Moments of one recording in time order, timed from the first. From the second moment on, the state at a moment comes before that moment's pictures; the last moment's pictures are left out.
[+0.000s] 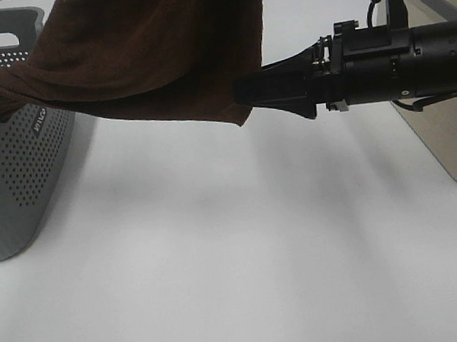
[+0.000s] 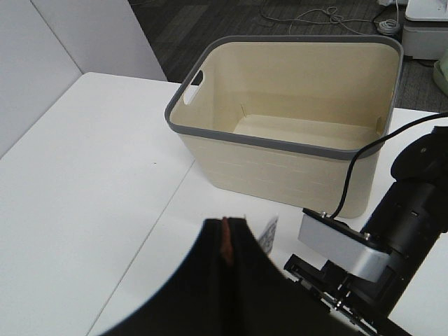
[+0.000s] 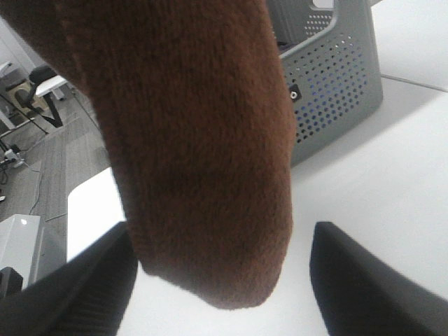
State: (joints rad) left arm -0.74 1.78 -2.23 -0.18 1.00 0.46; right arm 0.21 1.71 -0.78 1.74 1.00 -1.97
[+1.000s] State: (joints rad) left arm -0.74 1.80 -2.23 0.00 0.92 0.24; right arm 0.21 1.71 -0.81 1.70 0.91 -1.62
